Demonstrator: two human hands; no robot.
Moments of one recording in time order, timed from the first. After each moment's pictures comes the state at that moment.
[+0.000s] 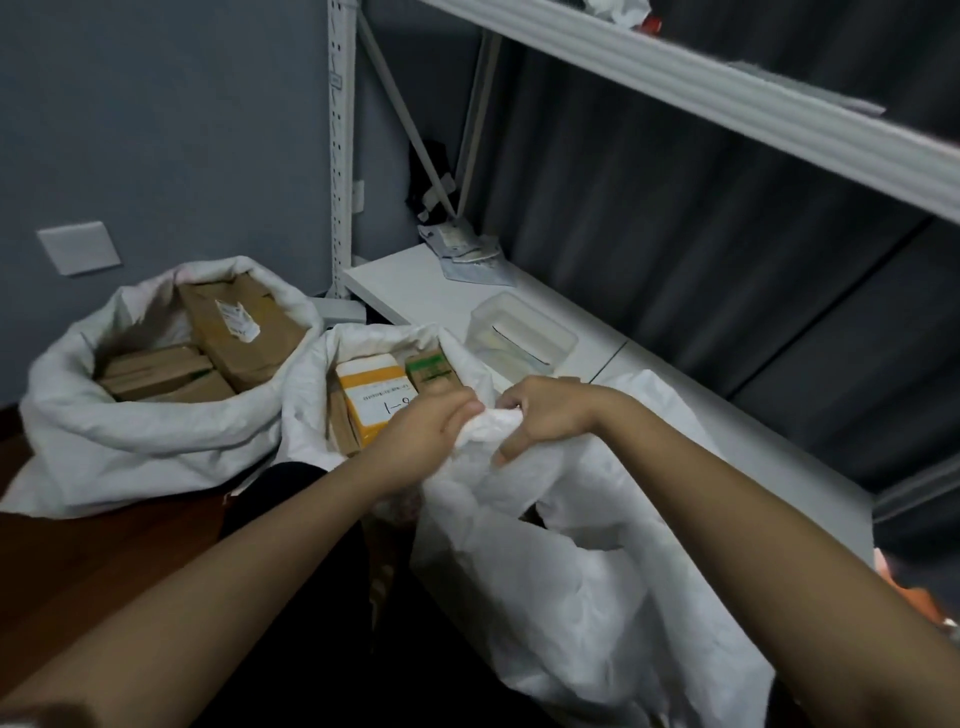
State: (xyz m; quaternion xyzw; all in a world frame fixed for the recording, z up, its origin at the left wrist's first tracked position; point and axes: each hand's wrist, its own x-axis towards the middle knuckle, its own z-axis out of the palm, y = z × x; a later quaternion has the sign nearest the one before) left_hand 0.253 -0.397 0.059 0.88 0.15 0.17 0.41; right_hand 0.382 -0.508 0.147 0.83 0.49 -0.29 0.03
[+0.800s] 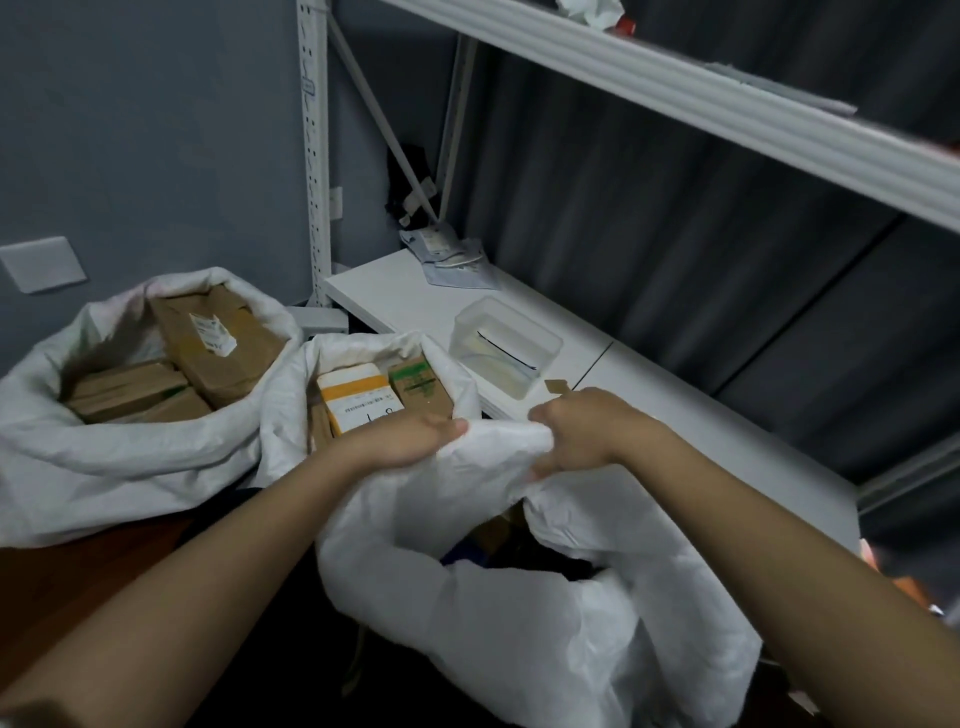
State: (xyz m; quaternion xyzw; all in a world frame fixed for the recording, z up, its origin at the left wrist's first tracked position) left_hand 0.271 -0.382 0.078 0.87 0.20 -0.09 0.45; right_hand 0.405 -0.543 0.144 0.83 0.52 -0.14 0.15
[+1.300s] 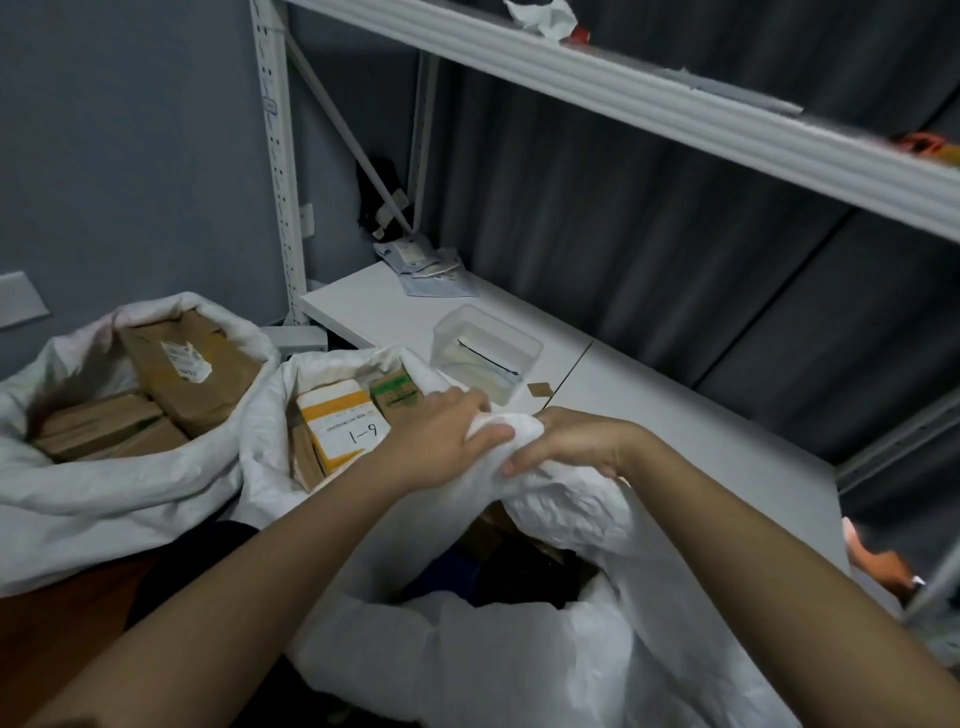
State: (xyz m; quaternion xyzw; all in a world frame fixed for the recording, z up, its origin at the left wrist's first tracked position) left_hand 0.301 -0.412 0.086 0.96 0.12 0.08 0.25; right_hand 0.406 -0.558 0.142 0.81 0.34 -0.42 -0.23
